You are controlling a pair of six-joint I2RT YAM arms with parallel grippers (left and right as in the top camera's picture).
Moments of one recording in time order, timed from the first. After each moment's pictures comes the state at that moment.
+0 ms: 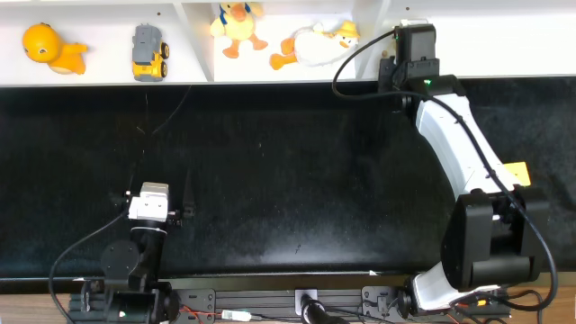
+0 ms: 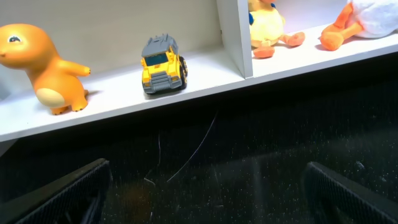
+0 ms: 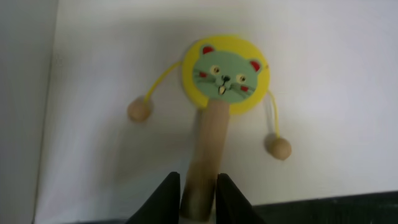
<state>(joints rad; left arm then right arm) -0.04 0.02 0.01 -0.09 0.02 0.19 0.11 1.76 1.29 -0.43 0.19 0.09</state>
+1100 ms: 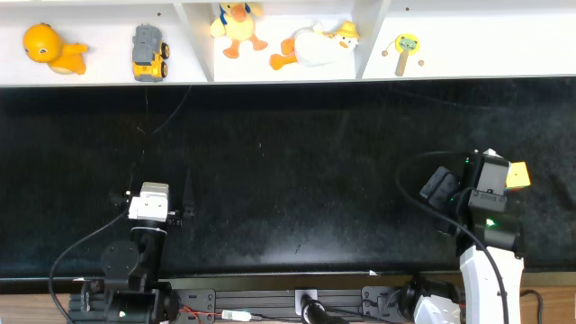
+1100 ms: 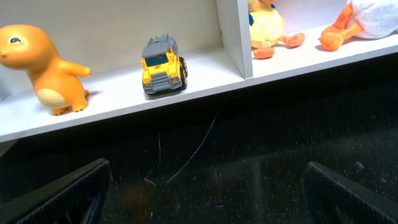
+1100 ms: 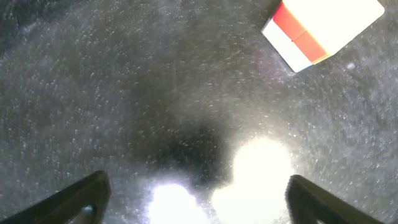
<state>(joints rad) -0.04 0.02 0.01 -0.09 0.02 0.19 -0.24 0.93 0.65 -0.80 0.17 0.34</state>
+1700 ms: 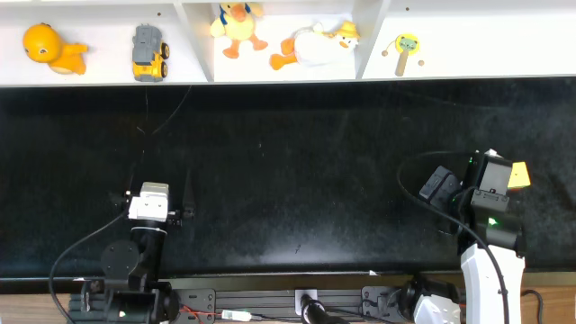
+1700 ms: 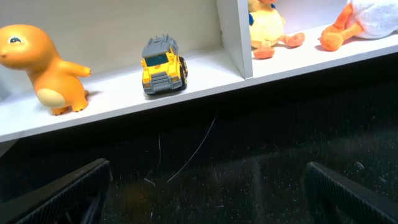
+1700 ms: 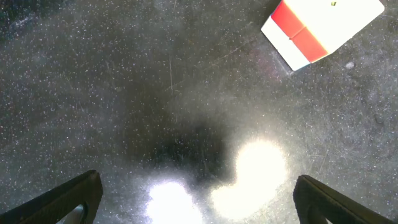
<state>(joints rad) -0.04 0.02 0.01 -0.09 0.02 0.19 -0.25 0.94 0.65 -0.80 0.16 0.30</state>
